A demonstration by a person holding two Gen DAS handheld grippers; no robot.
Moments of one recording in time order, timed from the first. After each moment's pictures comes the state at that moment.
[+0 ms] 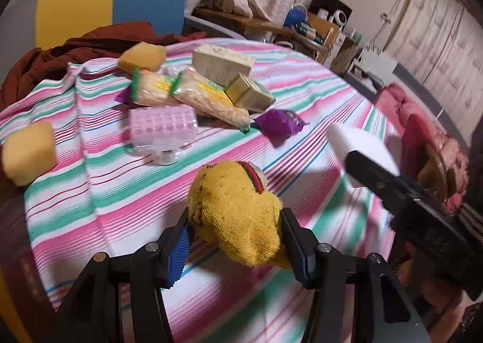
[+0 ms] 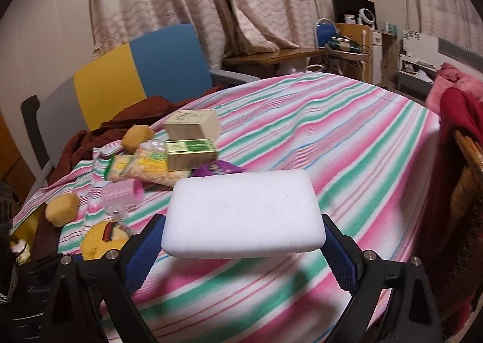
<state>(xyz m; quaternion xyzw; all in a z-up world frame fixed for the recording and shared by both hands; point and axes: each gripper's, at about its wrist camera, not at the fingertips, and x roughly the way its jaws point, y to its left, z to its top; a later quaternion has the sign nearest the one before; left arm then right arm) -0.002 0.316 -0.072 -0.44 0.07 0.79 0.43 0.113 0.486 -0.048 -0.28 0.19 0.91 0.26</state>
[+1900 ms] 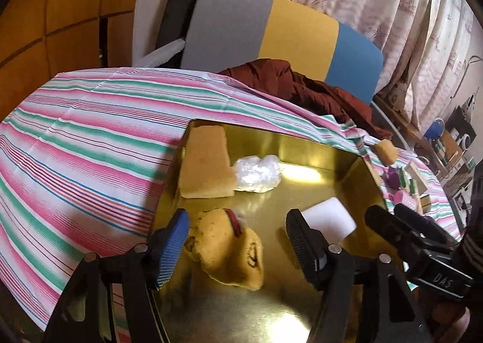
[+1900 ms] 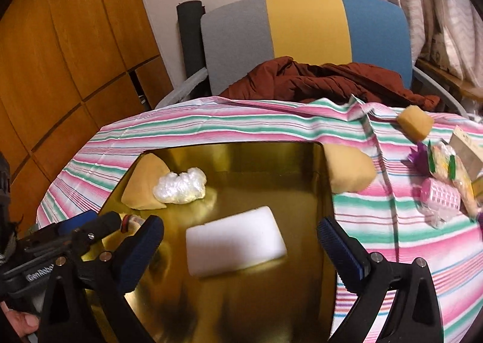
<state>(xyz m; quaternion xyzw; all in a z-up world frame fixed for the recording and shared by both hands) -0.044 -0.030 -0.032 -0.40 -0.09 0.91 0.09 -0.040 0.187 -0.028 -0.37 0.08 0.92 -0.10</state>
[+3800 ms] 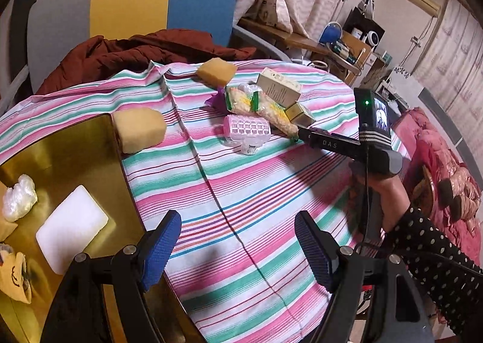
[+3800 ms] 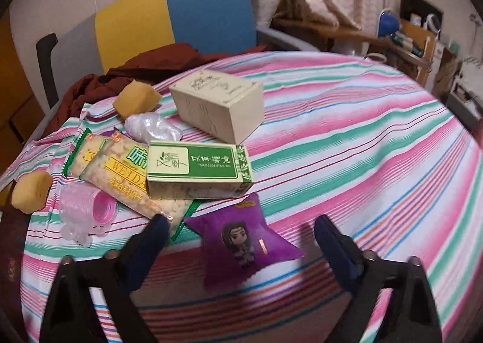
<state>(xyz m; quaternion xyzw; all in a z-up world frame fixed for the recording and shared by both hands) -0.004 0.222 -0.019 -0.46 0.05 0.82 0.35 -0.019 0.542 -0.090 -0.40 0.13 0.89 0.15</state>
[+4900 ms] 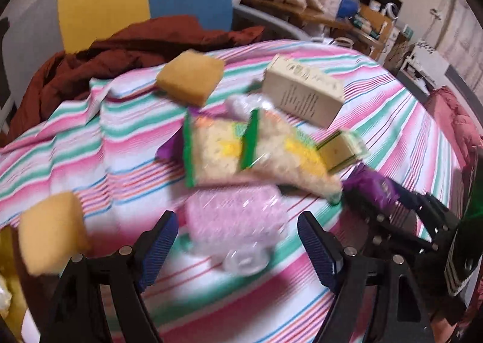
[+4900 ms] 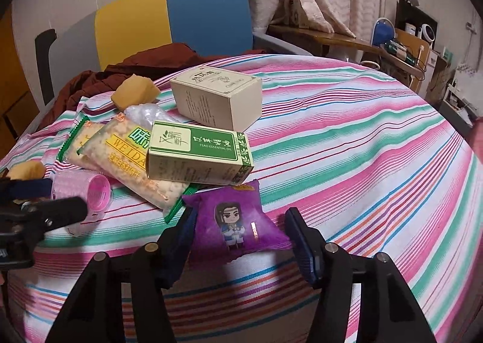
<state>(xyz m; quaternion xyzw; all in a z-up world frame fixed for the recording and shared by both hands) -0.100 0.367 -0.075 -0.46 0.13 0.82 0.31 -0.010 0.529 -0.097 -0.39 0.10 0.90 0.17</state>
